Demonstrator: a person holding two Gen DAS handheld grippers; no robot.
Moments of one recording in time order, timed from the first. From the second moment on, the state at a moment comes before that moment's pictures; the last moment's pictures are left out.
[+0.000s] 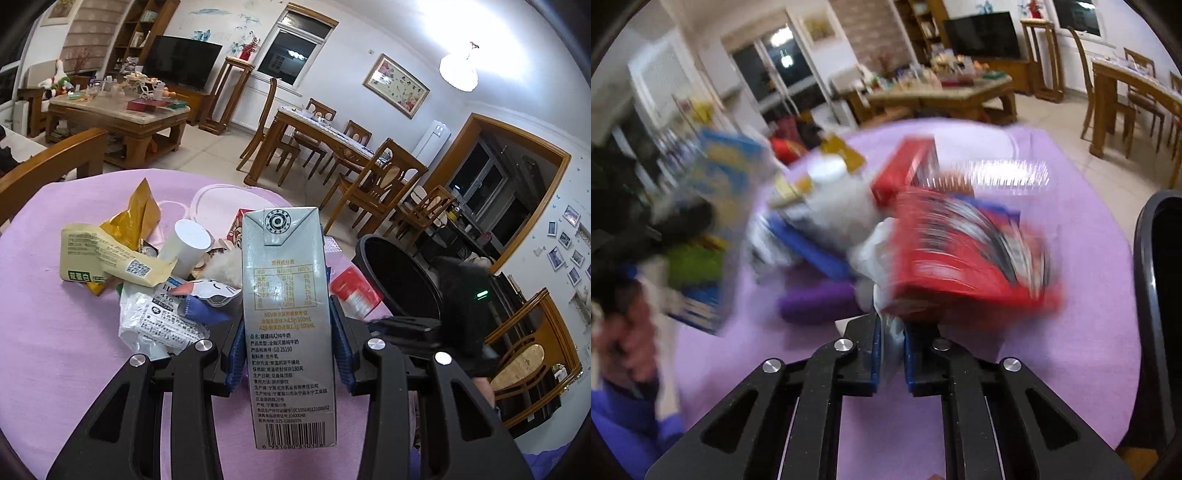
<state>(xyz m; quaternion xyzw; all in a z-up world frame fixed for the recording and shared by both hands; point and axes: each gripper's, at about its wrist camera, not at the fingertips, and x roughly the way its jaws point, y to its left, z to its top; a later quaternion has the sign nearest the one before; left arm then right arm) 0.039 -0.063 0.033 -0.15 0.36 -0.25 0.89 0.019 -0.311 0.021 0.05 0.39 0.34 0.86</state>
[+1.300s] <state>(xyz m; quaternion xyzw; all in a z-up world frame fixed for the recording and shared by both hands) 0.138 -0.381 -0.022 -0.01 0.42 -0.39 0.82 0.017 -0.601 -0.002 0.19 0.30 0.03 0.93</state>
